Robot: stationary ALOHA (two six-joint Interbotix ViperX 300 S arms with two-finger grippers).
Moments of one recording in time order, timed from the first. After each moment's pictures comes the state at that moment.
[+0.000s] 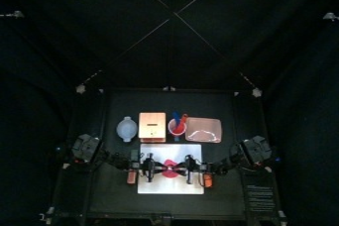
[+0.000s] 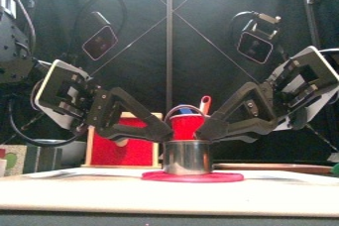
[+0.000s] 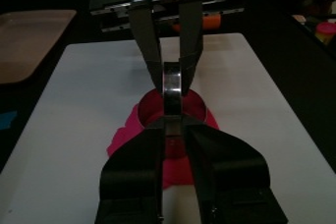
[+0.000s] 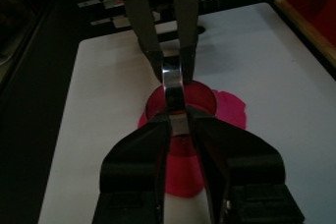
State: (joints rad) left arm -0.32 0.38 0.87 -0.34 -1.02 0.13; right arm 0.33 0.29 0.92 0.44 -0.96 0.02
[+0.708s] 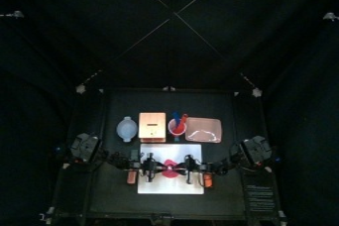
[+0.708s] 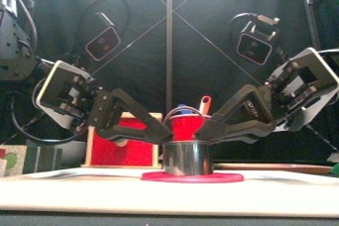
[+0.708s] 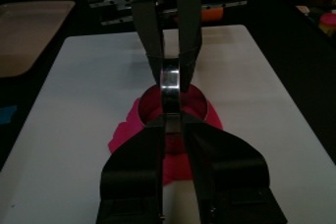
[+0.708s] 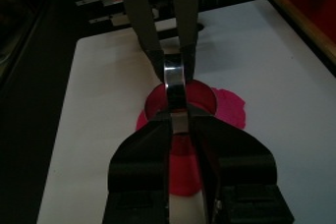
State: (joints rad) left arm -0.32 0.37 0.86 -0.34 -0.94 0.14; right arm 0.33 0.29 0.92 0.45 -0.90 0.01
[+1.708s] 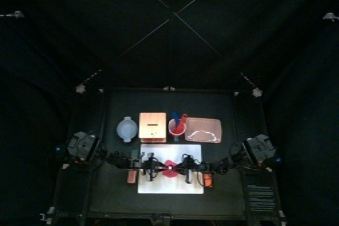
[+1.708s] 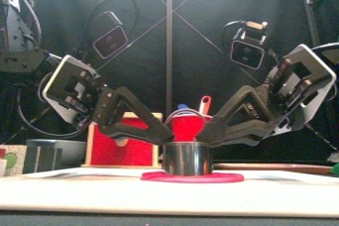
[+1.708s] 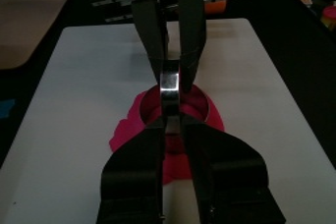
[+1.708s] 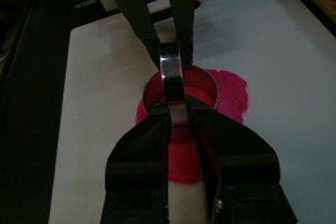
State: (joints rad) left arm -0.31 0.33 0.85 -0.34 -0.84 0.14; right arm 0.32 0.25 0.91 0.50 -0.71 0.01
